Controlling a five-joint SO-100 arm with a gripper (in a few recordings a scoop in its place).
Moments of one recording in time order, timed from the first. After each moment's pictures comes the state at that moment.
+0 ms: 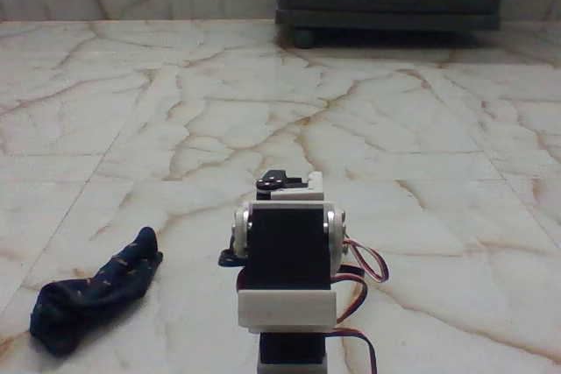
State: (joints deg) arm 1.1 138.4 176.7 -33.5 -91.7
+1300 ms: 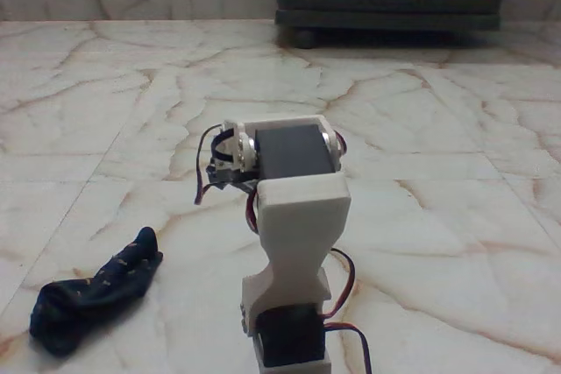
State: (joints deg) arm -12.0 115.7 131.9 26.2 -51.3
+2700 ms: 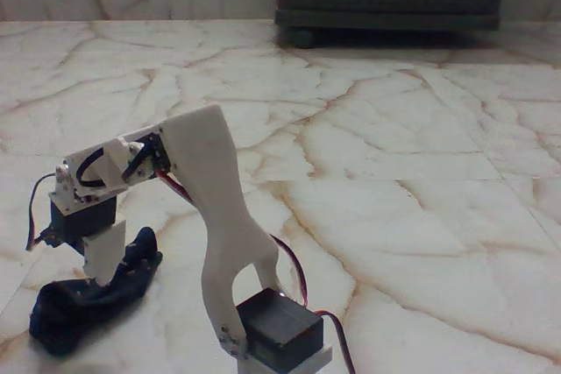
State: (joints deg) arm -45.4 63.2 85.3 46.2 -12.5
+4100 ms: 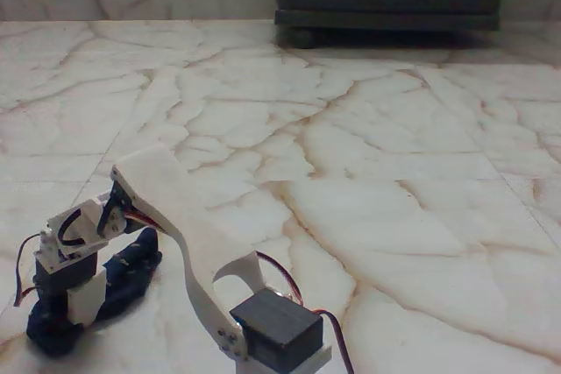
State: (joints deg) arm -48.3 34.0 63.2 42.2 -13.5
